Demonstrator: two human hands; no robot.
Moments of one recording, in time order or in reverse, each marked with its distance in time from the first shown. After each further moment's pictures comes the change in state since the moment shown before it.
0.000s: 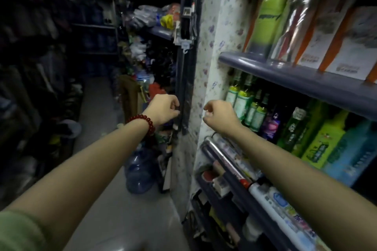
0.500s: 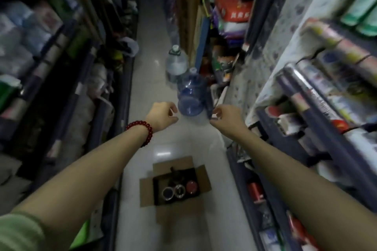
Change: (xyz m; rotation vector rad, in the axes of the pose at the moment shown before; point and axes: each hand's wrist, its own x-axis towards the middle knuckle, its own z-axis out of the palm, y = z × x) left_hand -0.228 -0.197 0.128 -0.055 -0.251 -0.567; right_hand -0.108 -0.040 0.295 0.245 -0.448 0.015
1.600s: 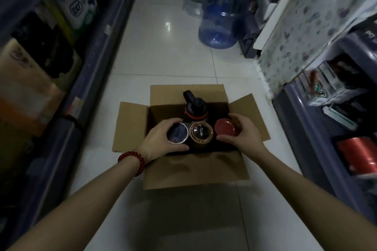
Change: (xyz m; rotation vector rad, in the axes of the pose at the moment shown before) left_hand -0.002 -0.419 0.584 -0.311 -0.024 -0.005; right_hand -0.013 0.359 0.591 0.188 -0.054 -0.067
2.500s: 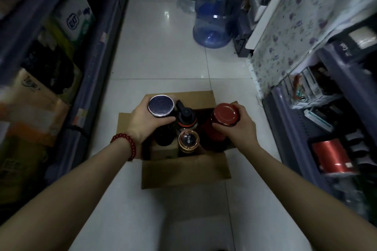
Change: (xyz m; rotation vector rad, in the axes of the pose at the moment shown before) left_hand 0.019 0.078 -0.070 -0.290 0.347 -0.160; right_hand 0.007 -0.052 -0.060 0.248 0.154 0.107
